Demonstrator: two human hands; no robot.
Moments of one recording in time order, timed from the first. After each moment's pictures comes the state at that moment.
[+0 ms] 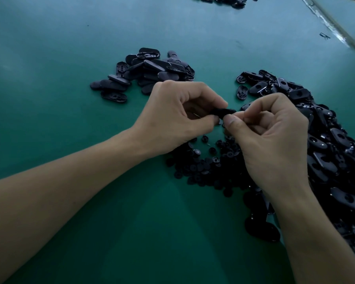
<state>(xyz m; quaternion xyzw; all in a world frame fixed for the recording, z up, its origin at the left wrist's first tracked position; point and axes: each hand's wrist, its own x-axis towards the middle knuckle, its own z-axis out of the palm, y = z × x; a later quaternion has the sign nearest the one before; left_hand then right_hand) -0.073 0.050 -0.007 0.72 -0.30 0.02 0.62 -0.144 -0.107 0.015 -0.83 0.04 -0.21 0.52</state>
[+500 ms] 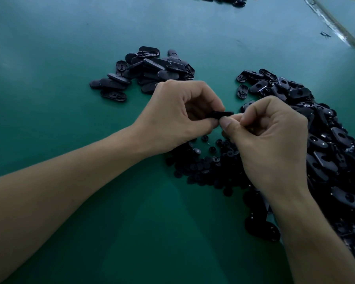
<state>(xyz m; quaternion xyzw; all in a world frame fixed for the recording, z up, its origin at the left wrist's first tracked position) -0.071 0.051 -0.007 0.73 -0.31 0.00 0.61 -0.143 -0.107 0.012 -0.85 0.04 -0.22 0.47</state>
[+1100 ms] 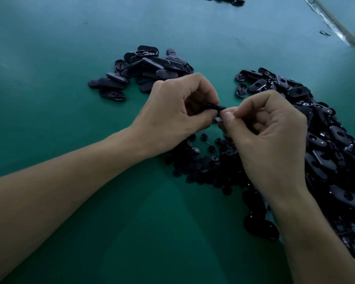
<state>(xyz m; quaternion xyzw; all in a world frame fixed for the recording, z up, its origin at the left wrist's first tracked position) -0.069 0.048 -0.009 0.75 -0.29 0.05 0.59 -0.145 -0.105 0.014 -0.84 0.00 -0.24 0.48</state>
